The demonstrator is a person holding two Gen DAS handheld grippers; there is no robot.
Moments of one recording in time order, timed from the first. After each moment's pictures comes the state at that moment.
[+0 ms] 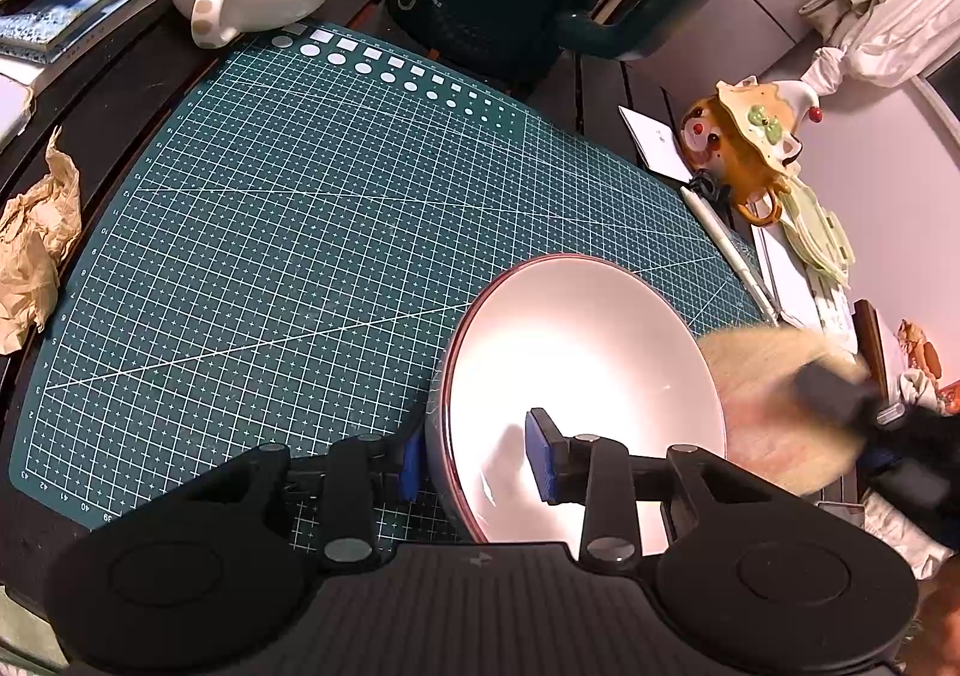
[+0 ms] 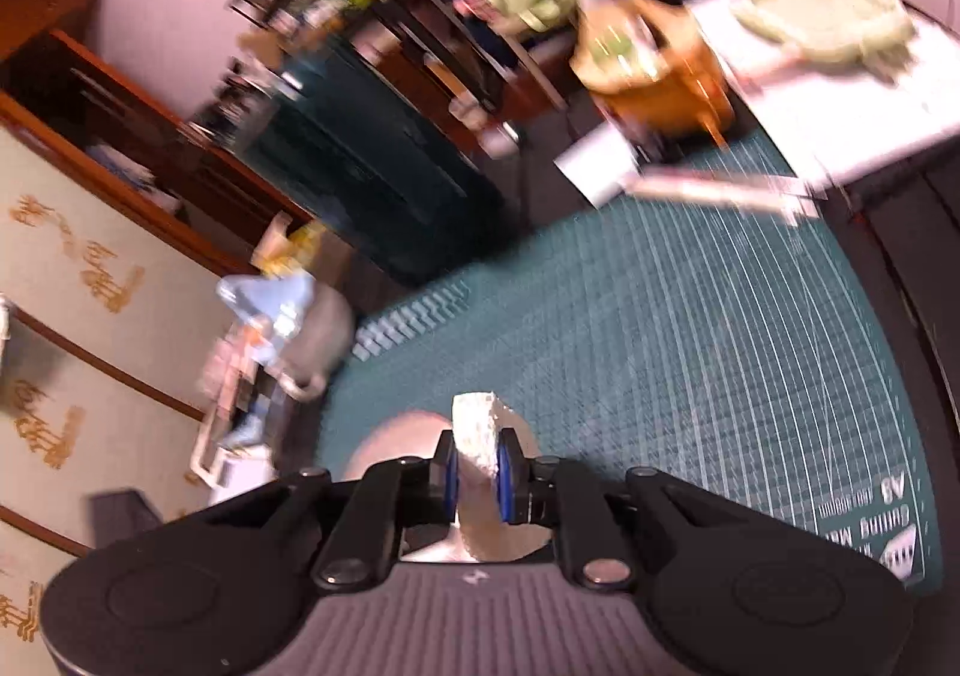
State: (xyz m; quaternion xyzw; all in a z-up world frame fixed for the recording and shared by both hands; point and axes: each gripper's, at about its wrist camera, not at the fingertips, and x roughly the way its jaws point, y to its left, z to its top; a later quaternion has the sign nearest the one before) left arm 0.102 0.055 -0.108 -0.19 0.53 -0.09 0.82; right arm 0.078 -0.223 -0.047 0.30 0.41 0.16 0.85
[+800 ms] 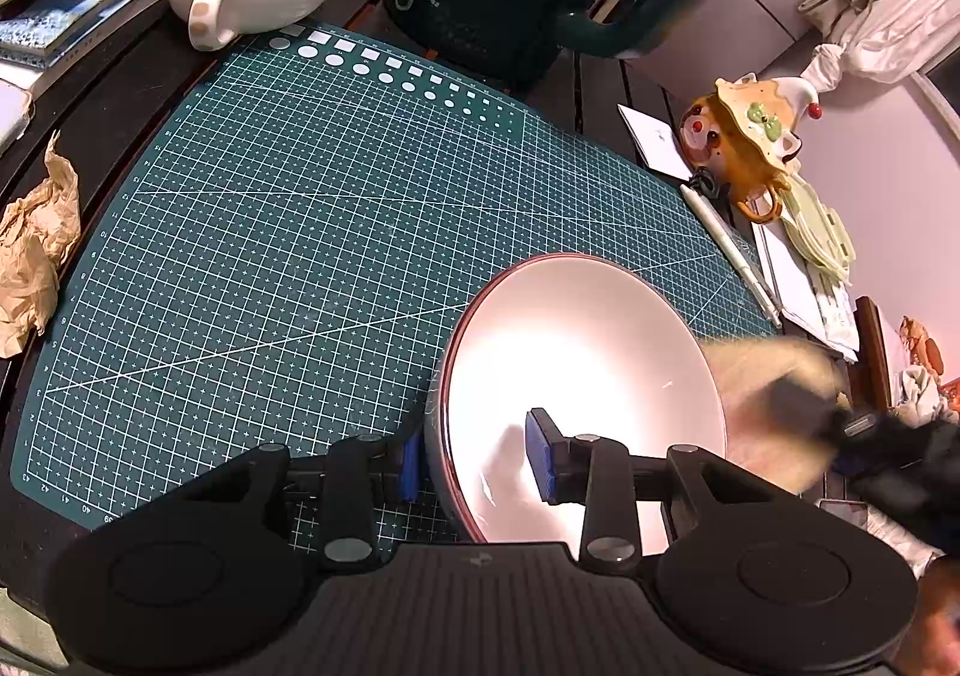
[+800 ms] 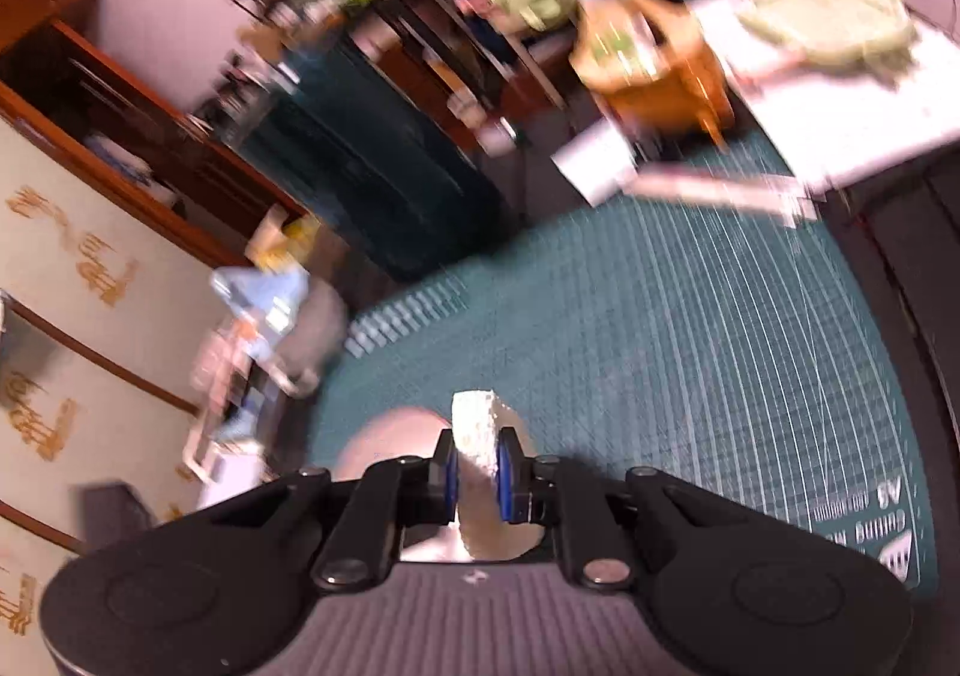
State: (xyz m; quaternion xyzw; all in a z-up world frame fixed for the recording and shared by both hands) left arm 0.100 0.055 -0.107 -0.18 0.53 -0.09 0.82; right arm 0.081 -0.221 -0.053 0.30 0.43 0.15 0.84
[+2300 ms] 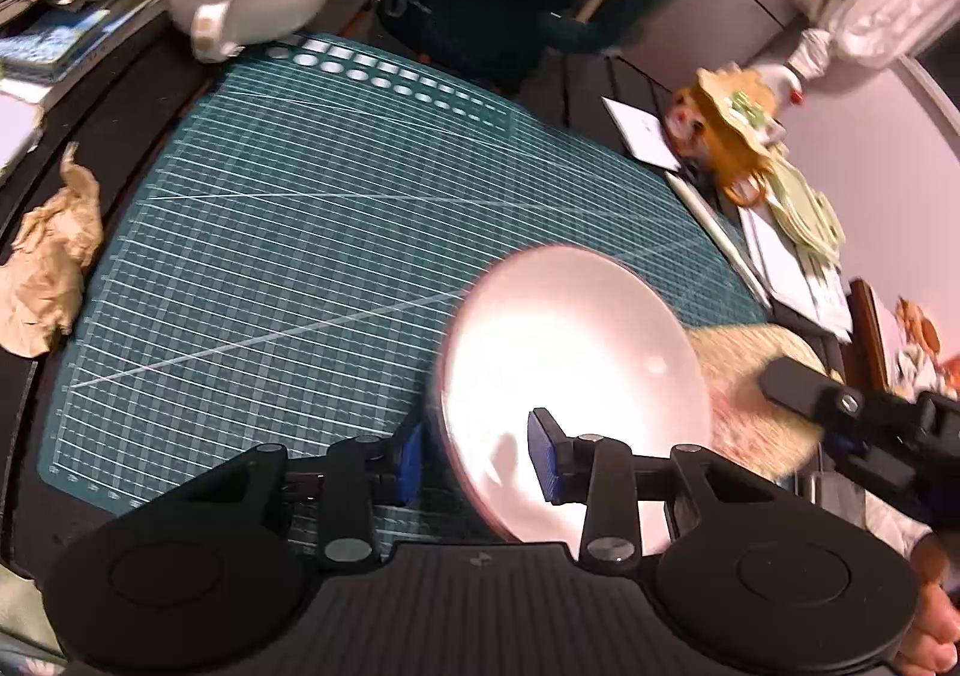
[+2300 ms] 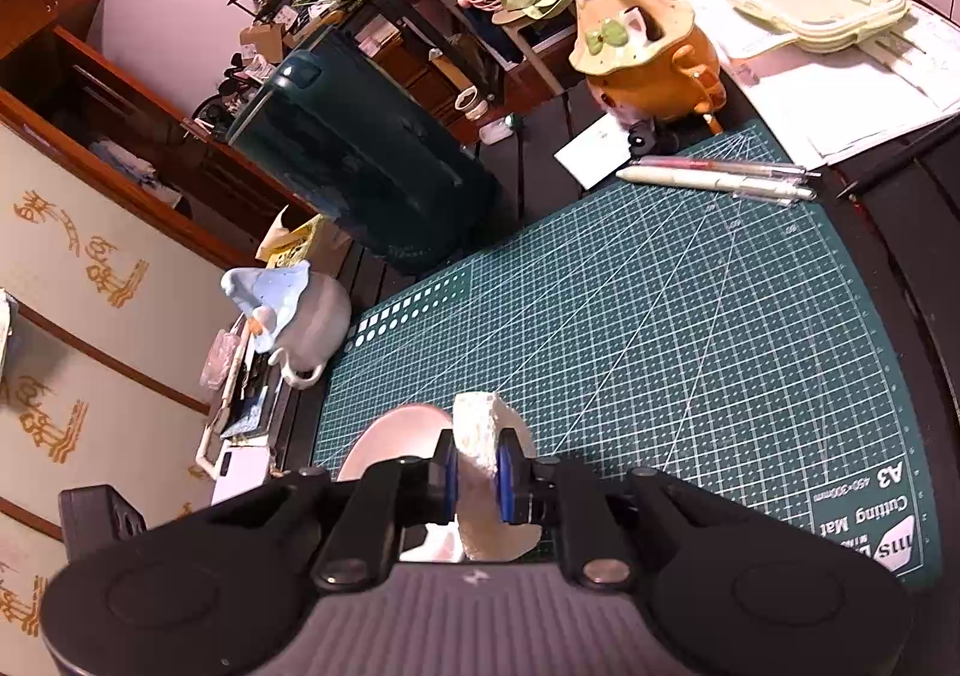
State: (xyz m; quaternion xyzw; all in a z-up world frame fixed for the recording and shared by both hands) left arm 0.089 0.051 -0.096 -0.15 0.53 -0.10 0.83; right arm 0.075 -0.225 -0.061 0.31 0.43 0.16 0.83
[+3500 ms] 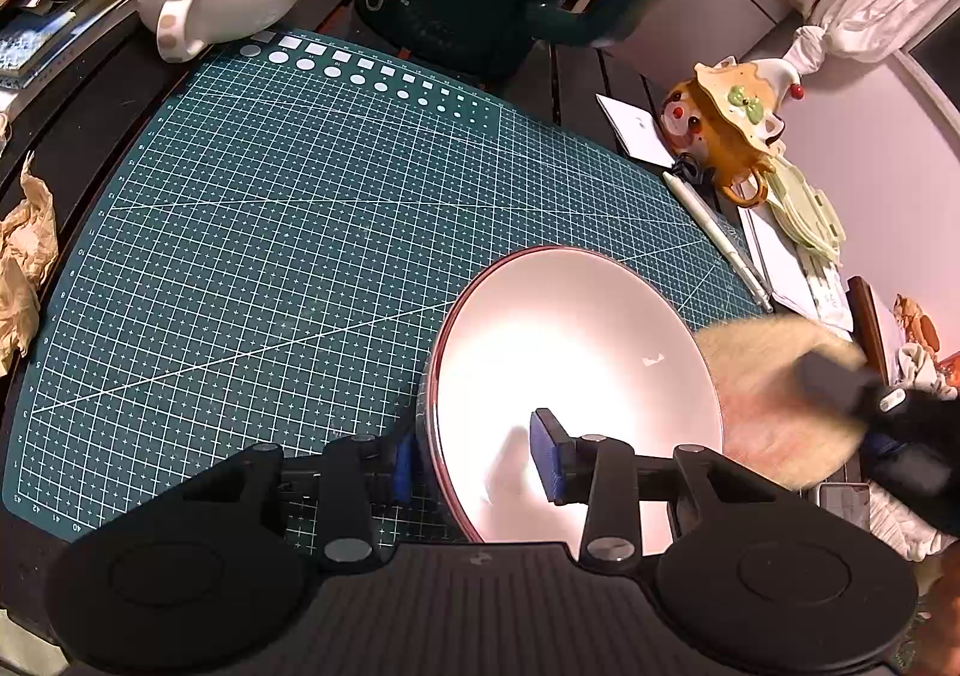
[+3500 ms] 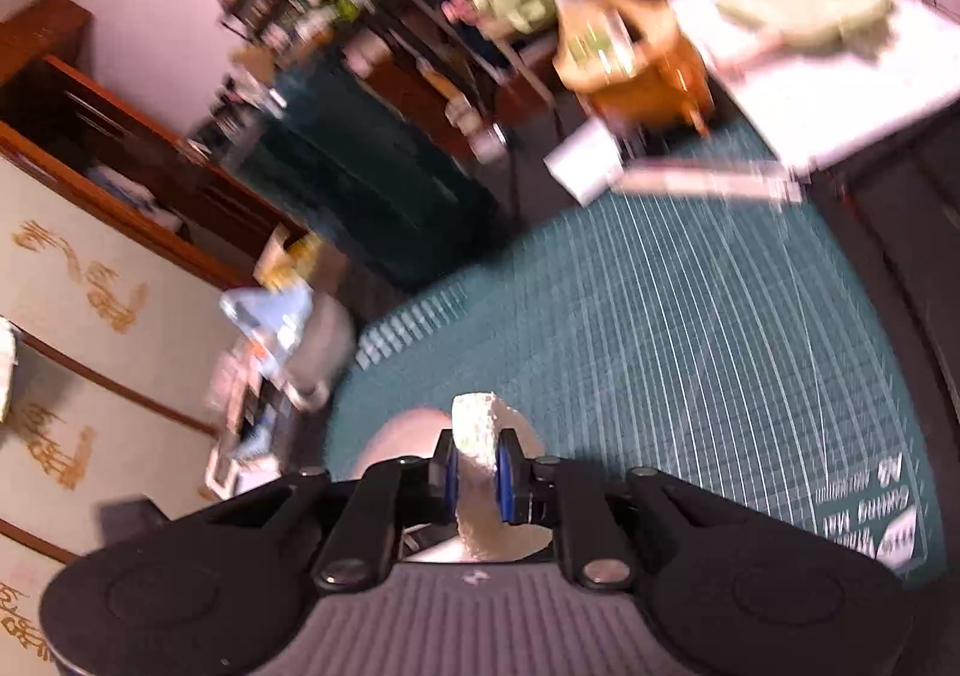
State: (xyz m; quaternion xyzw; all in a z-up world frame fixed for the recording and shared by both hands) left arm 0.102 0.047 -0.108 -0.17 0.53 -0.11 0.83; right arm 0.075 -0.233 -0.053 0.33 0.41 0.15 0.84
